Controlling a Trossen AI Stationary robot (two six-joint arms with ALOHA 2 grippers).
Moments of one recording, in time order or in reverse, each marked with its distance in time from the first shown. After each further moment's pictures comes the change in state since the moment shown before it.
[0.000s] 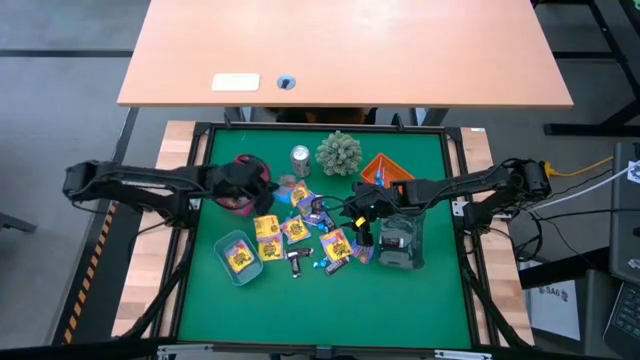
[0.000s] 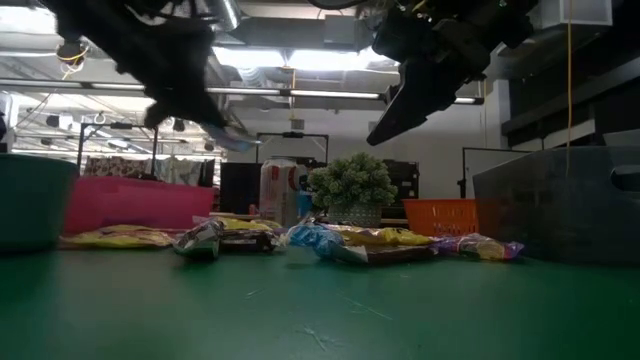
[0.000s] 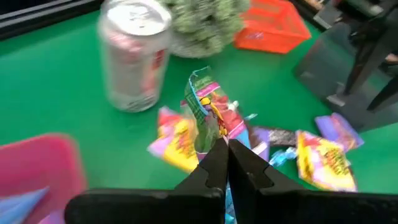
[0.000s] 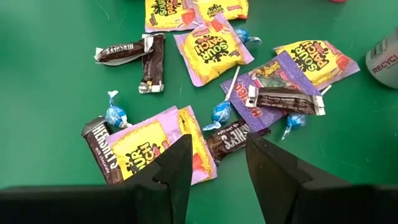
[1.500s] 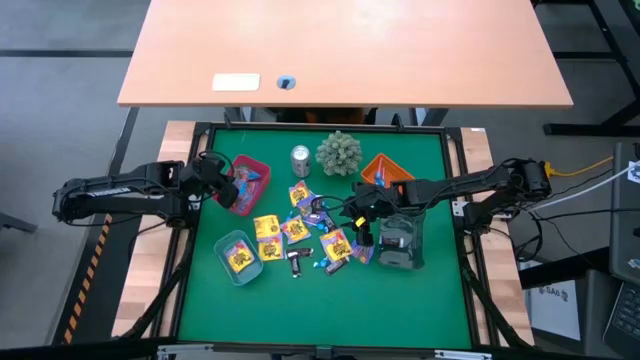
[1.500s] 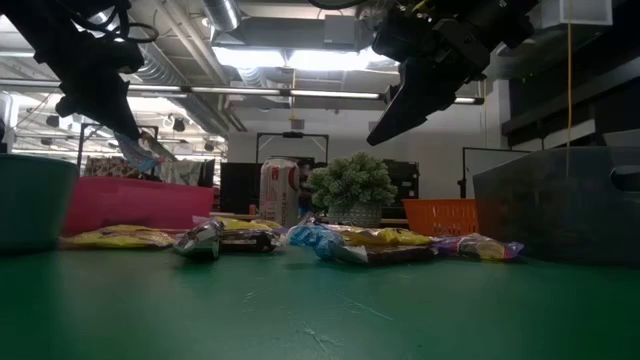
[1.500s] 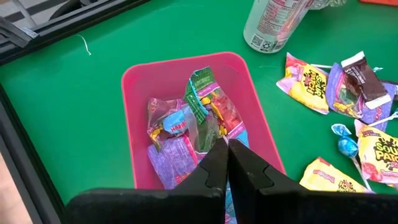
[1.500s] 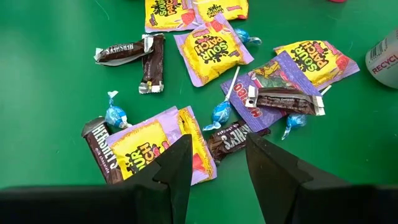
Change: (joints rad) left arm 0.086 -0.387 0.000 -0.648 -0.141 -0.027; right arm 0.000 0.000 0.000 0.000 0.000 0.001
